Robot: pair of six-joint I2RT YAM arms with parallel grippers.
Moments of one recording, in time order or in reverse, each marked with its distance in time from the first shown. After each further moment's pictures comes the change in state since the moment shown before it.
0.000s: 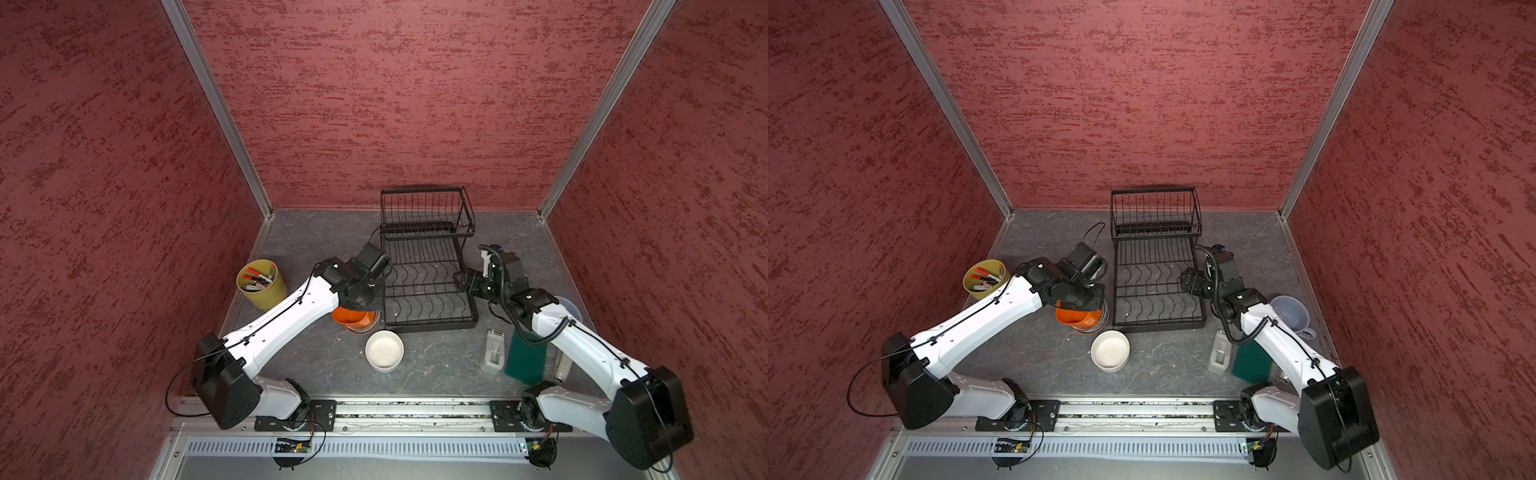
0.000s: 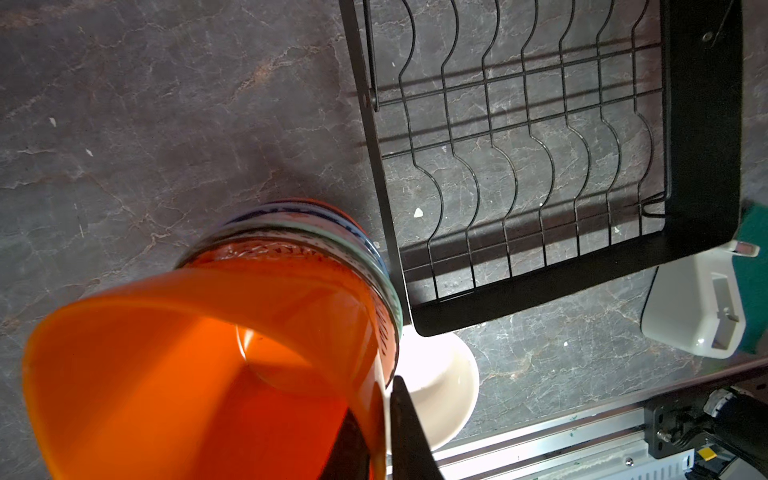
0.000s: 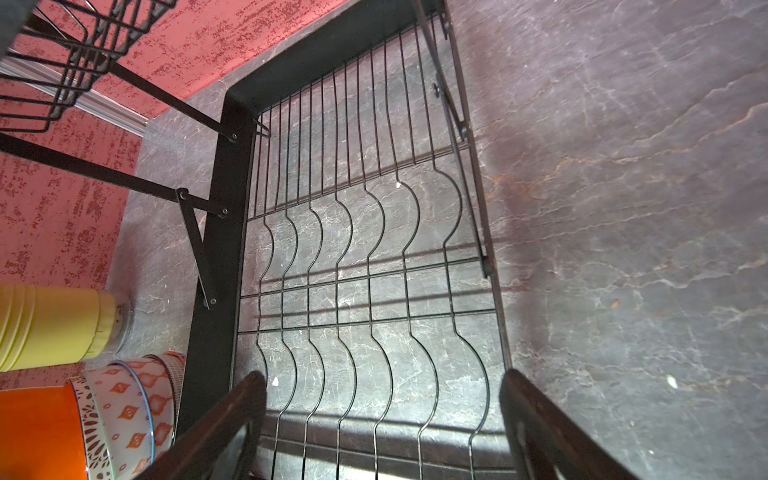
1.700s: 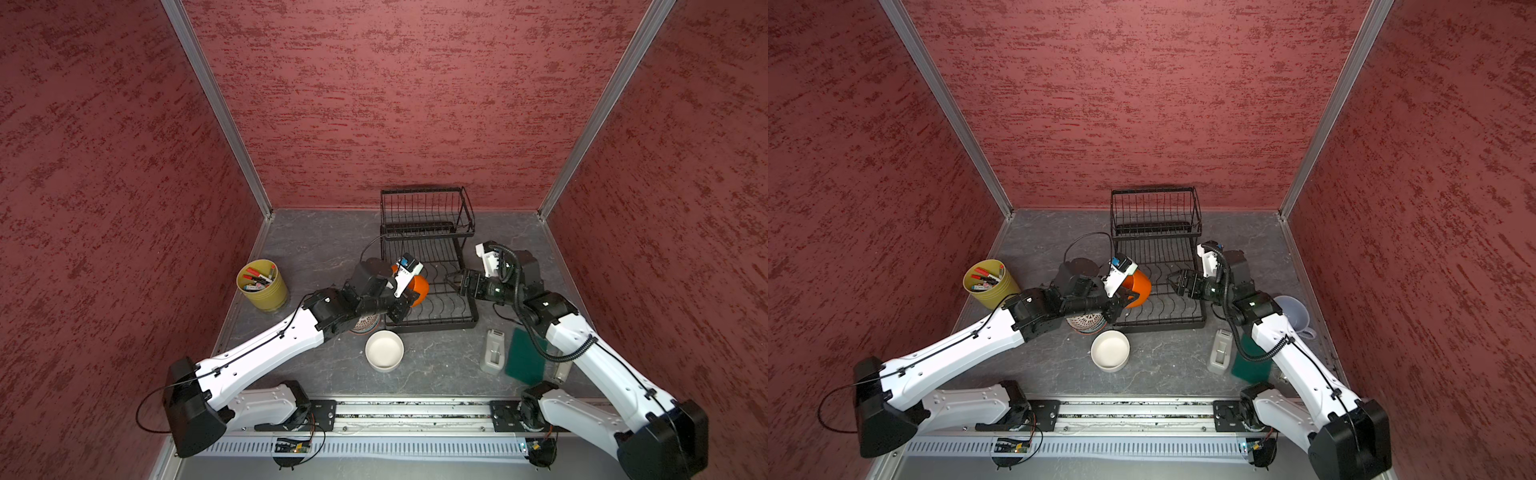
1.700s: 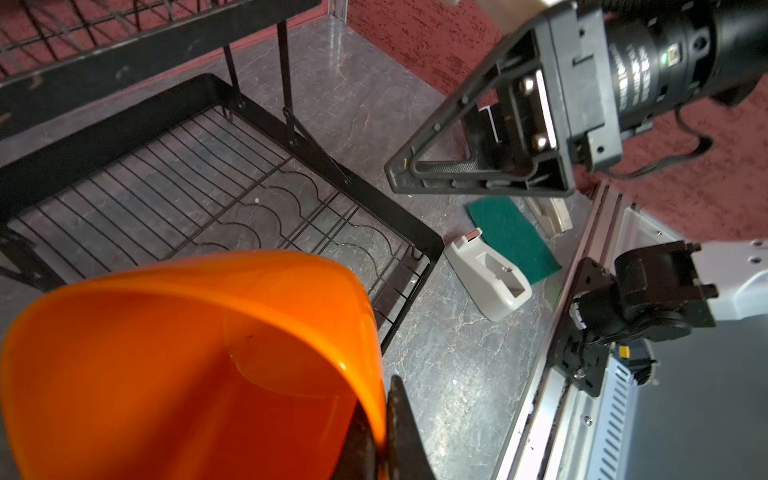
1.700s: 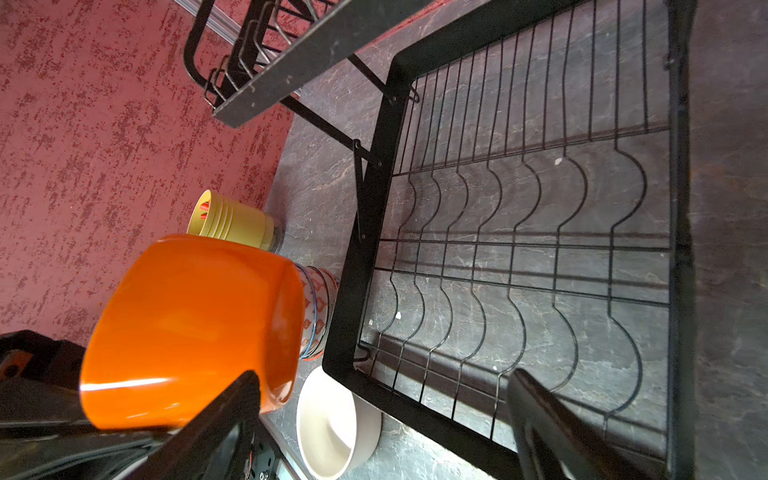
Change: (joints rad) left arm -0.189 -0.203 -0.239 0.669 0.179 0.460; right arm 0.002 -0.140 0.049 -0.052 -0.355 -0.024
